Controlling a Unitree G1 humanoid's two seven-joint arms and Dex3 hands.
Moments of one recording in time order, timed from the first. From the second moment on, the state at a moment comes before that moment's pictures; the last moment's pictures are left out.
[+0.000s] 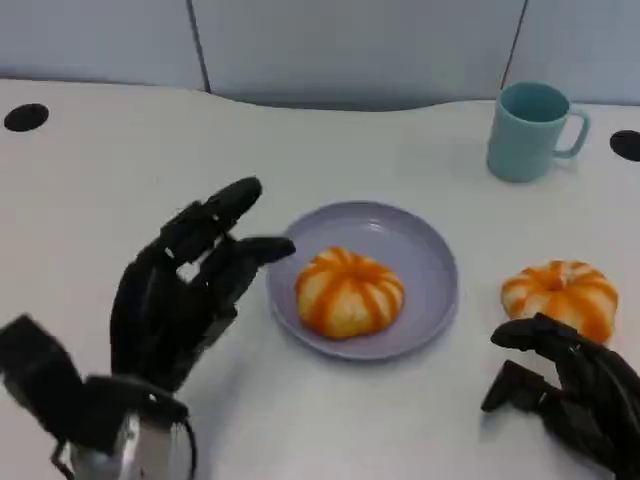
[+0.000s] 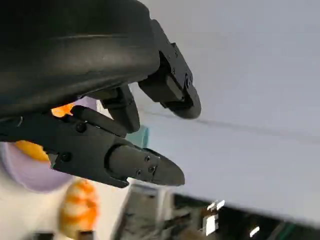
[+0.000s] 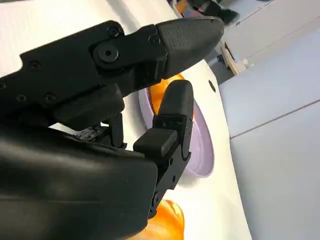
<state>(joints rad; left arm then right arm) -0.12 -0.12 0.09 0.27 -0.50 -0.24 -0.45 -0.15 -0.06 -0.21 0.62 0.41 -0.06 0.75</state>
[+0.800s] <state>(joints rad) 0.03 -0.13 0.20 0.20 -0.55 -0.07 -0.37 -0.15 -0.05 -0.20 0.63 0.40 -0.06 0.74</state>
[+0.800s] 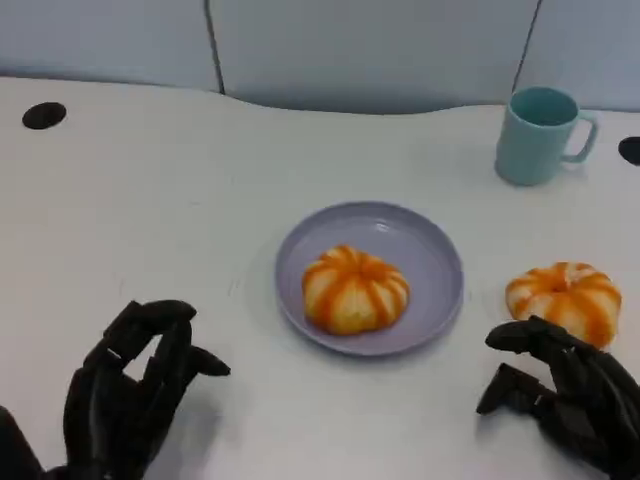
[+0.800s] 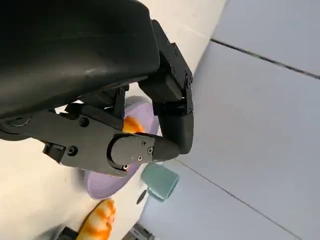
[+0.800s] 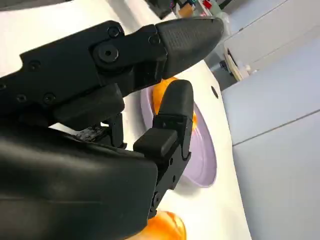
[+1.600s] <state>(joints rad) -0.02 -0.13 0.23 0.29 -0.54 -0.09 -0.41 -0.16 -0.07 -0.21 0.65 0.39 -0.09 0.74</state>
